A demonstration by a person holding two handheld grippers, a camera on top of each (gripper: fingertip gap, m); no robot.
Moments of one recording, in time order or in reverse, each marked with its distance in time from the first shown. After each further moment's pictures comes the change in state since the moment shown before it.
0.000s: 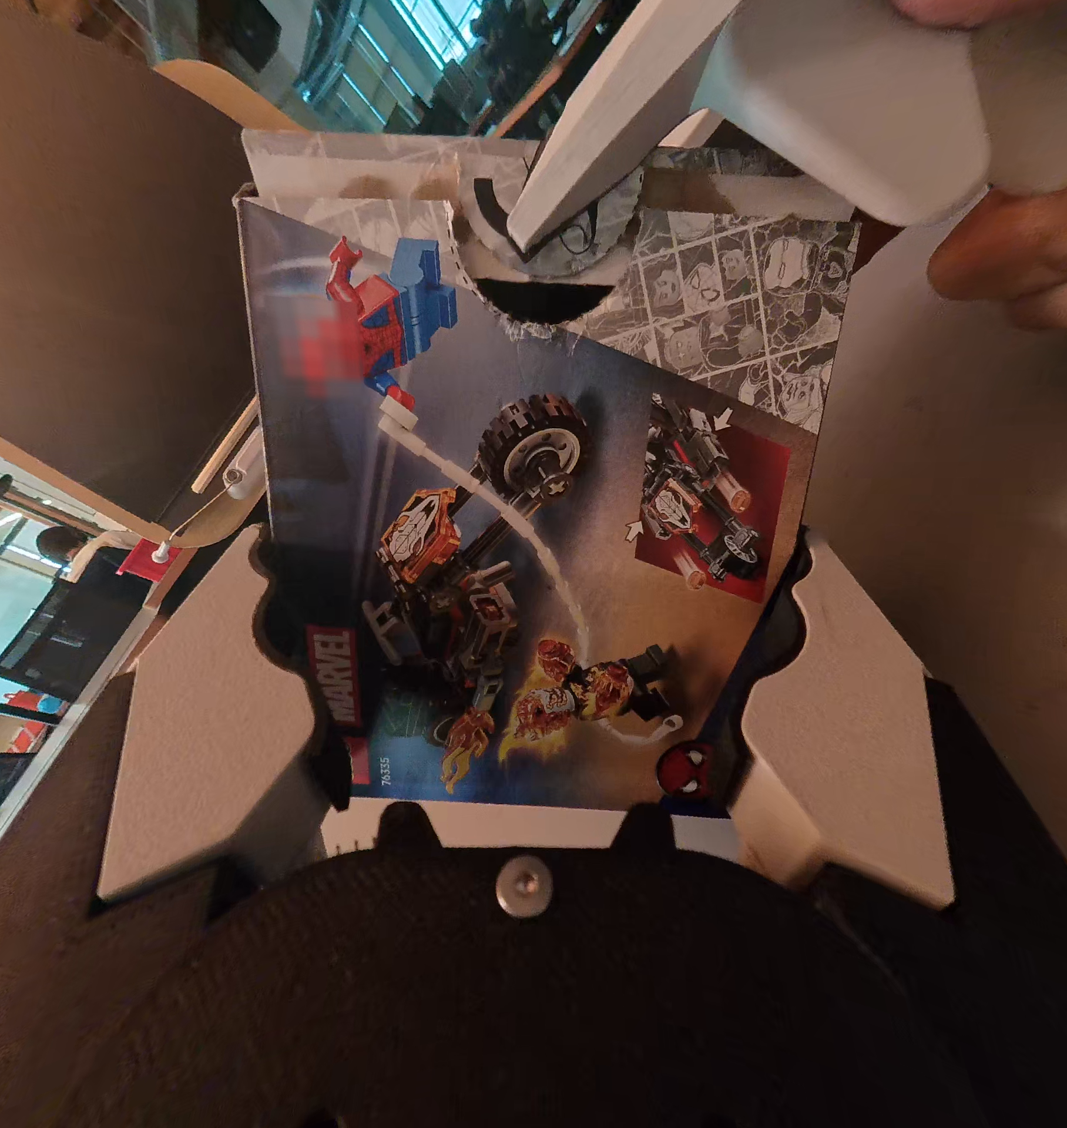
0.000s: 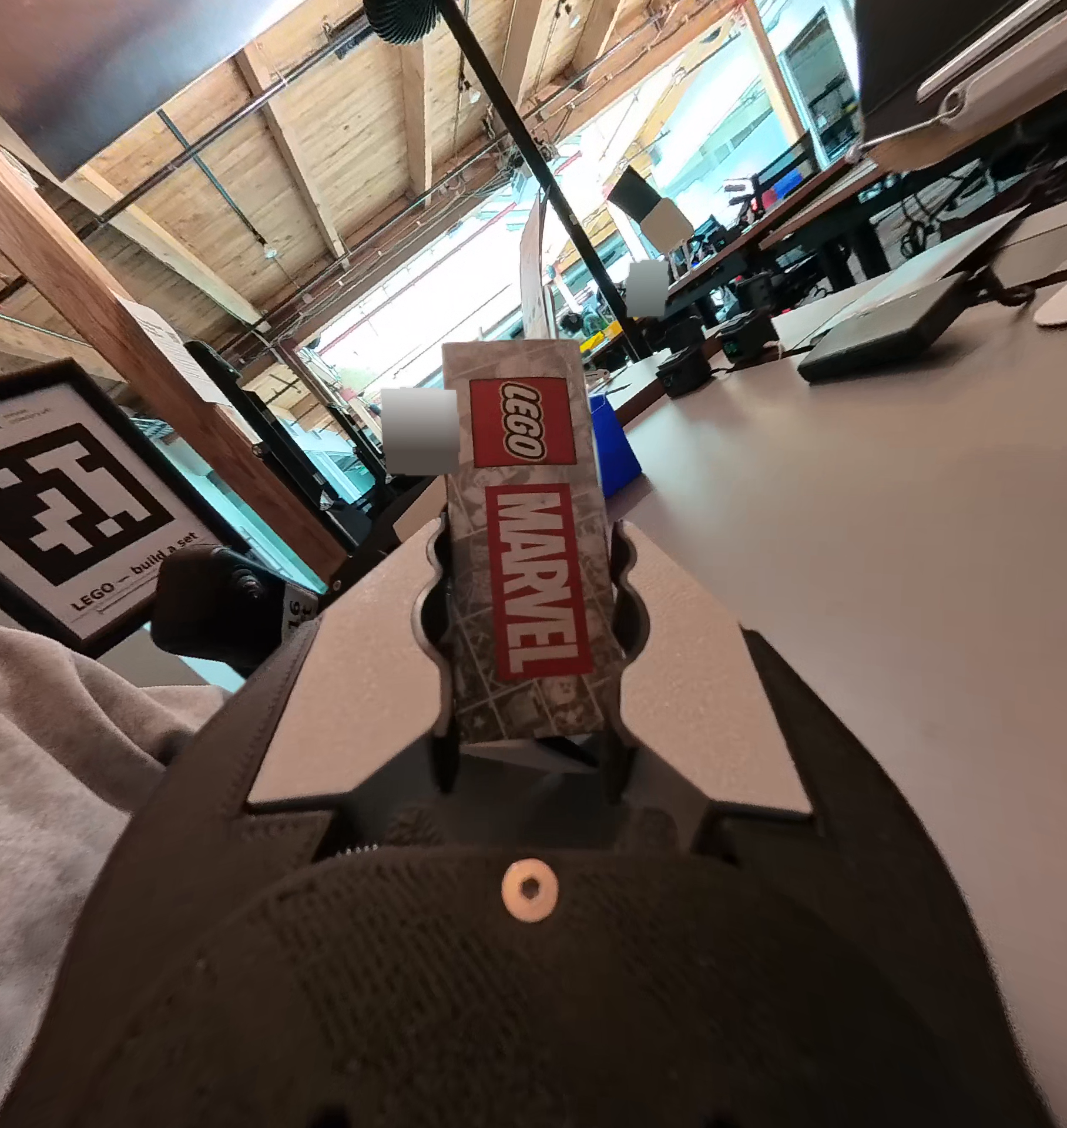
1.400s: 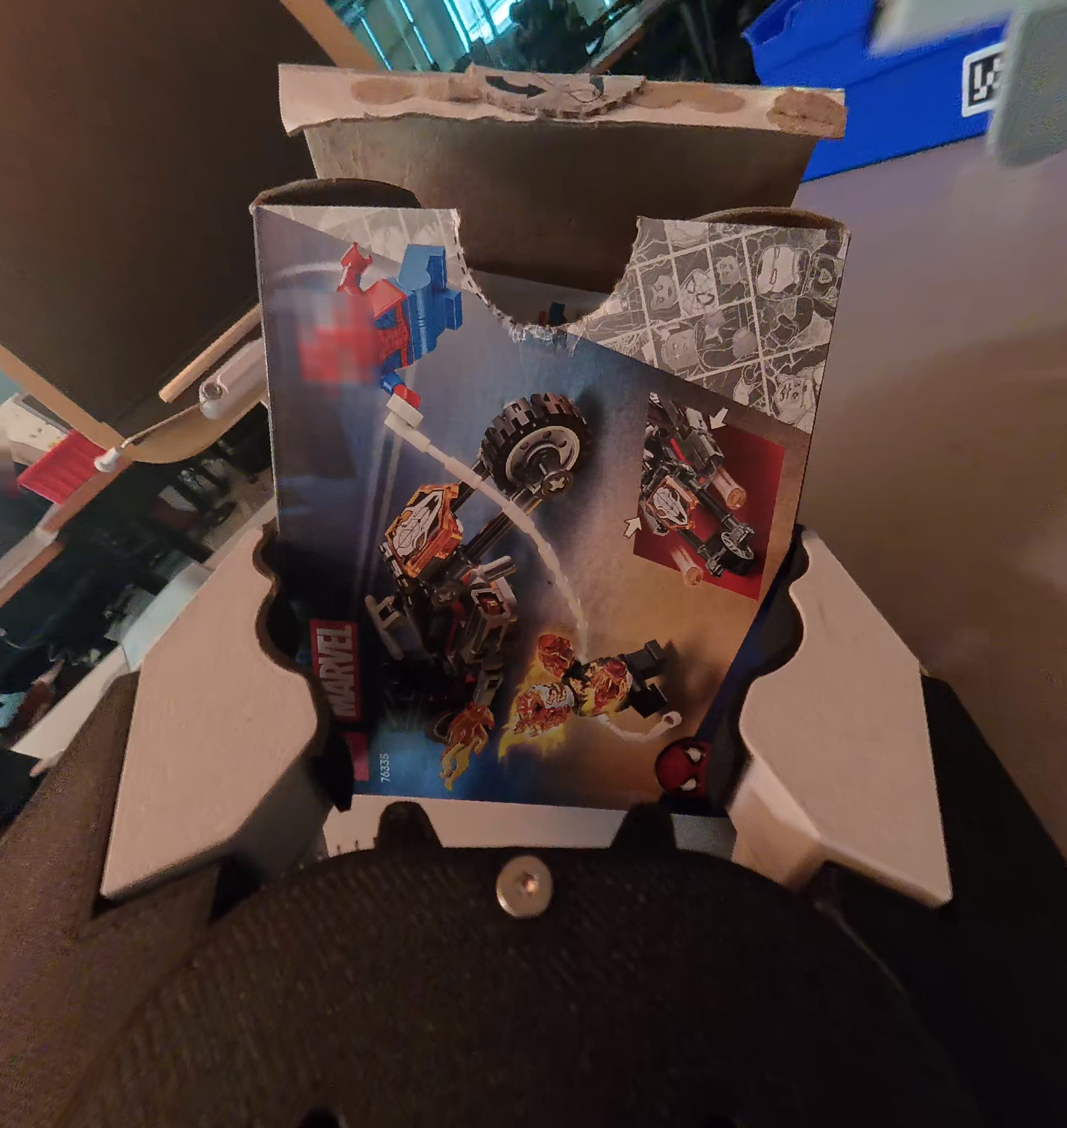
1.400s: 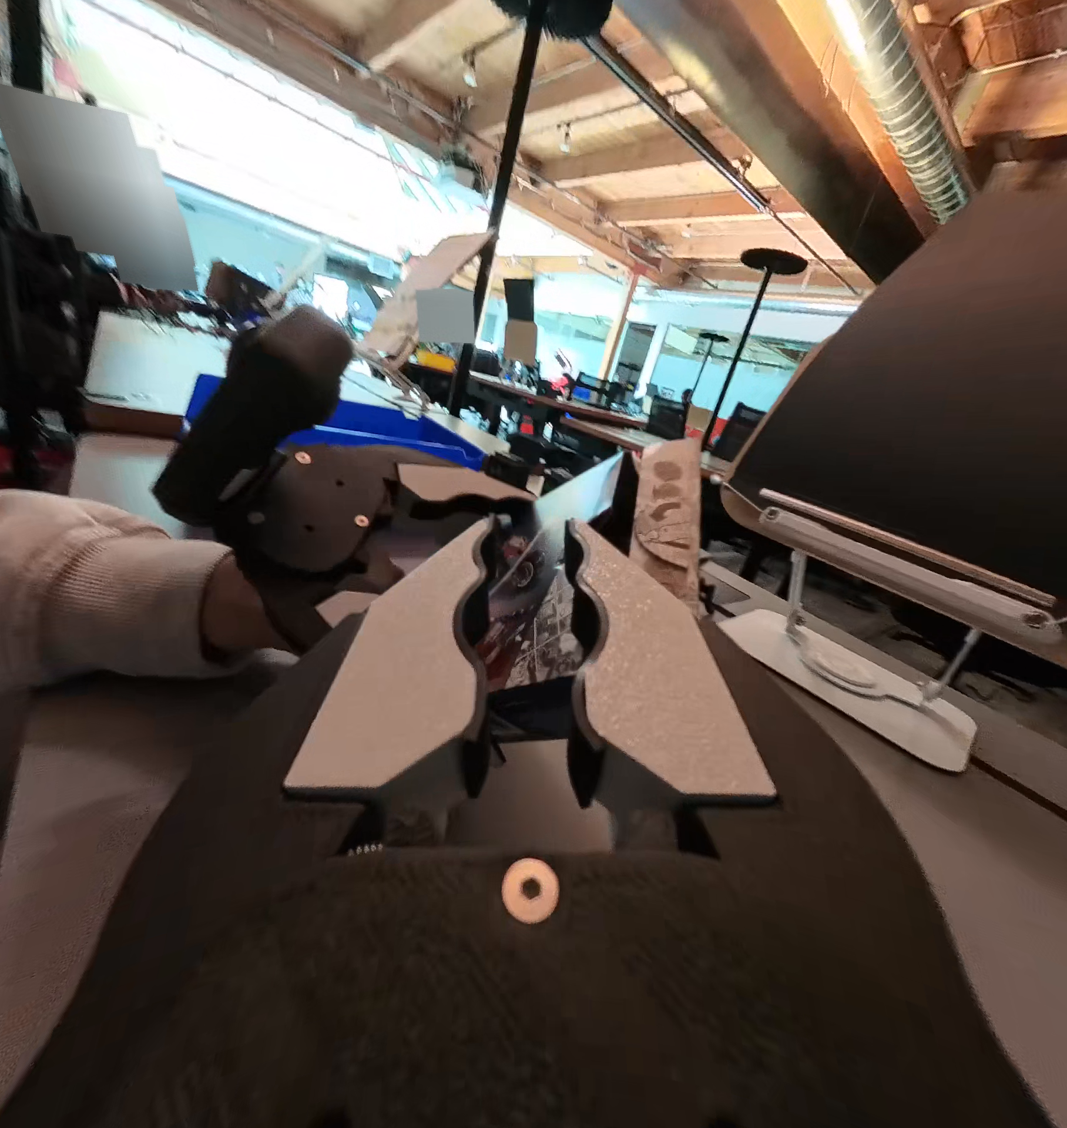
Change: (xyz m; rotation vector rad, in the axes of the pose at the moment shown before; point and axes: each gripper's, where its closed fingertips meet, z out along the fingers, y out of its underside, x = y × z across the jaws) left arm -0.019 0.018 0.001 0.002 0.015 -0.210; right arm -0.057 0.000 0.005 0.067 0.220 -0.936
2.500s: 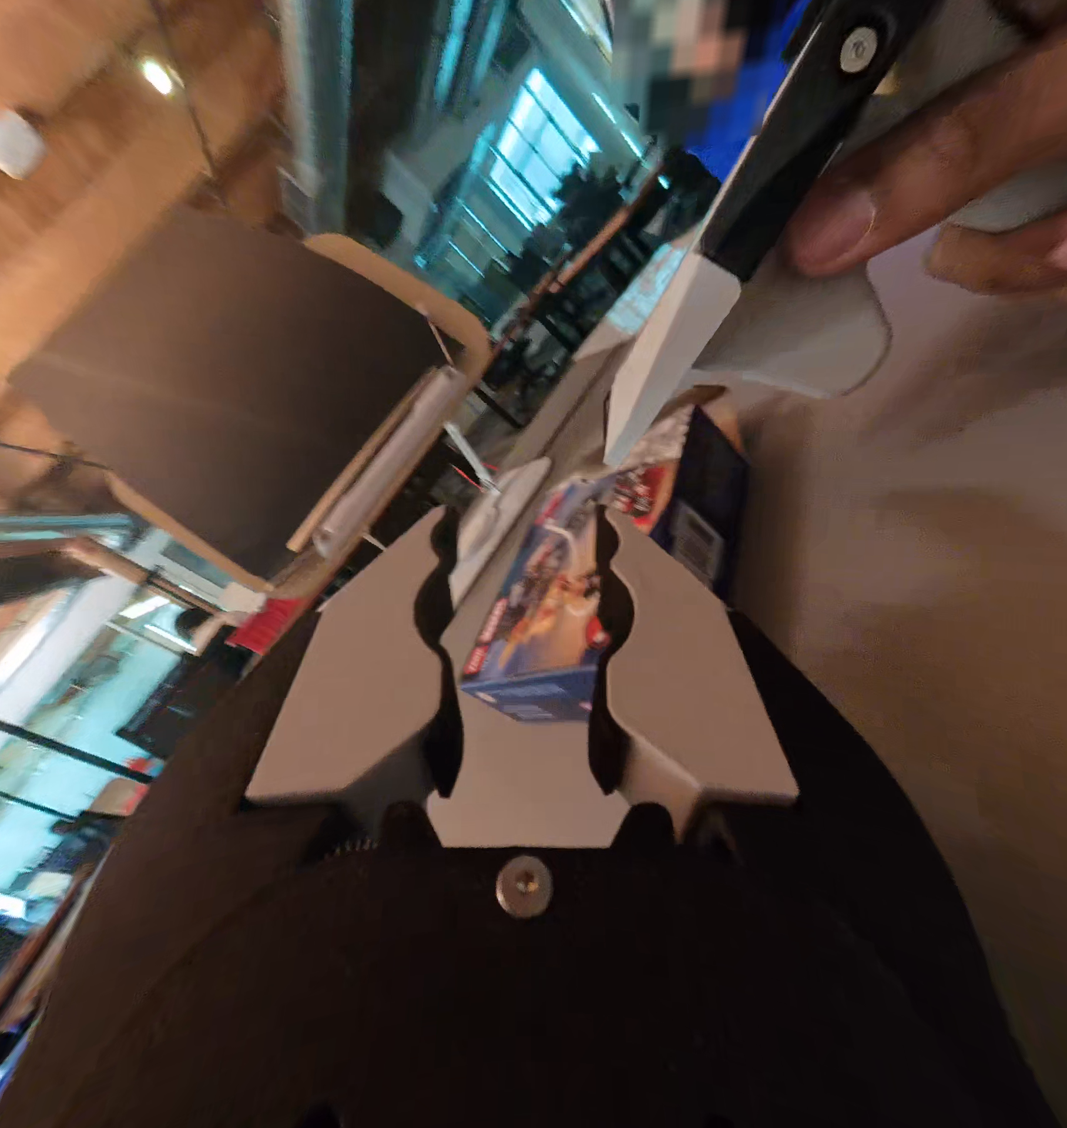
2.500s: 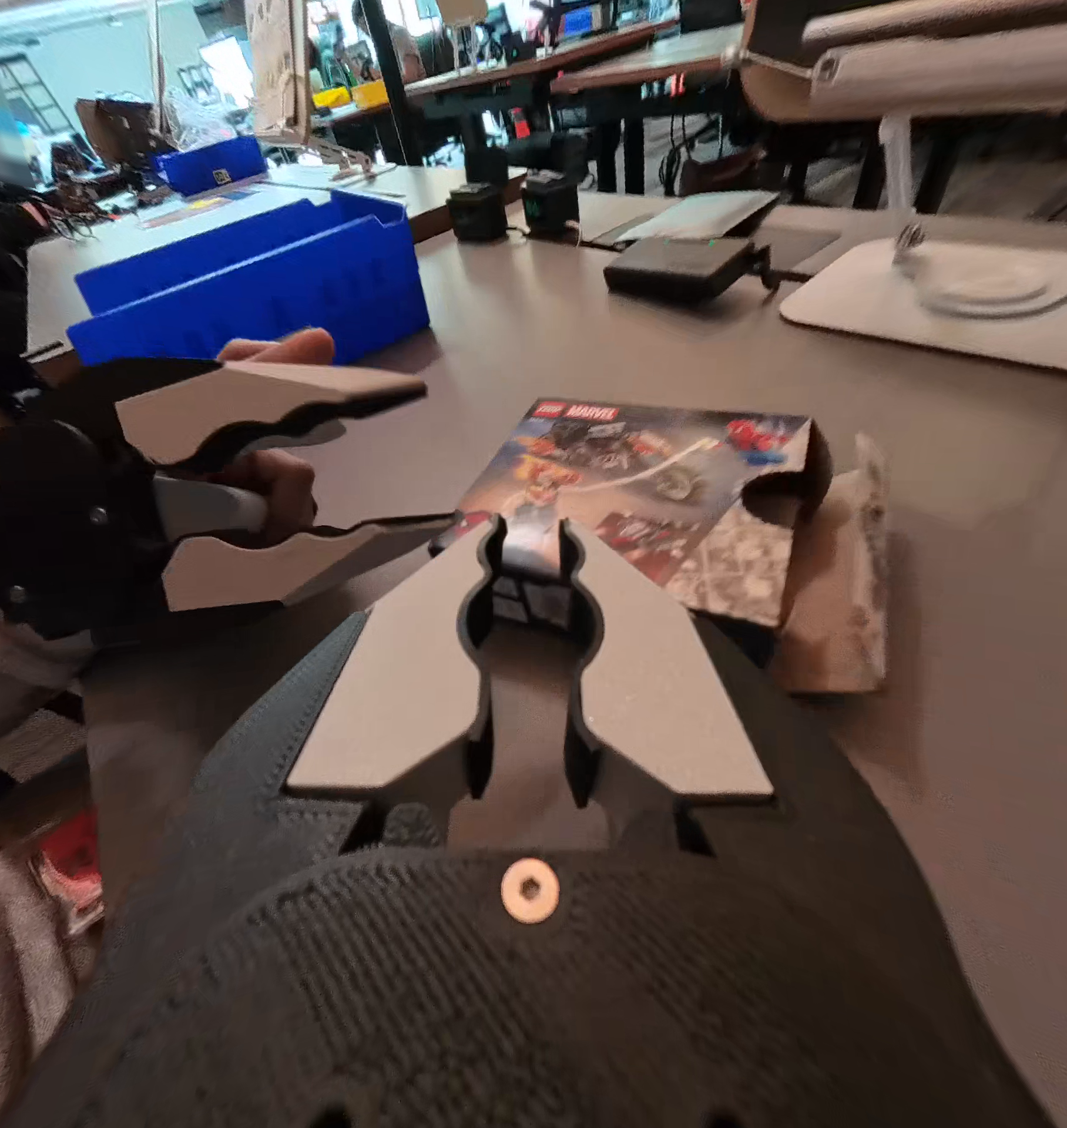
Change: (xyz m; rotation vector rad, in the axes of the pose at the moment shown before) left arm 0.022 -0.023 -0.014 0.190 -0.130 0.295; right arm 0.031 0.094 0.003 -0.461 0.024 0.436
